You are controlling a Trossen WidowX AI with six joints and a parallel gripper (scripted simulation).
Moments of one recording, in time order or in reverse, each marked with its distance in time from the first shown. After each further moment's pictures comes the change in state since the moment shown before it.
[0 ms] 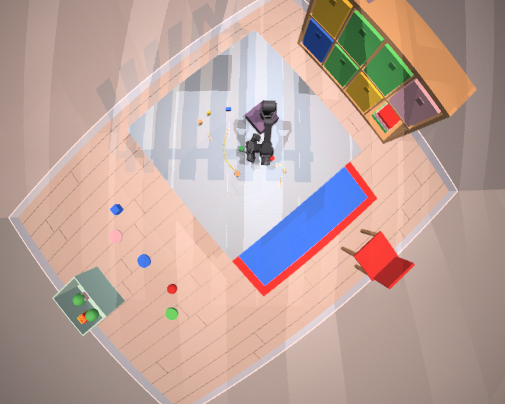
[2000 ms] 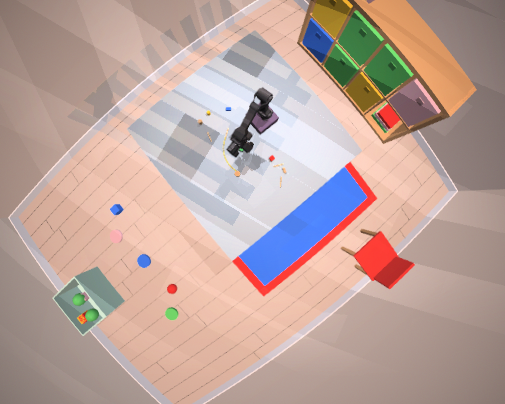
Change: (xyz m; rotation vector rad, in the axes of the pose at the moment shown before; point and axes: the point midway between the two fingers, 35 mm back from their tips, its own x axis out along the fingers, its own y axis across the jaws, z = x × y) arm 0.042 -0.001 0.033 -2.510 0.165 1.154
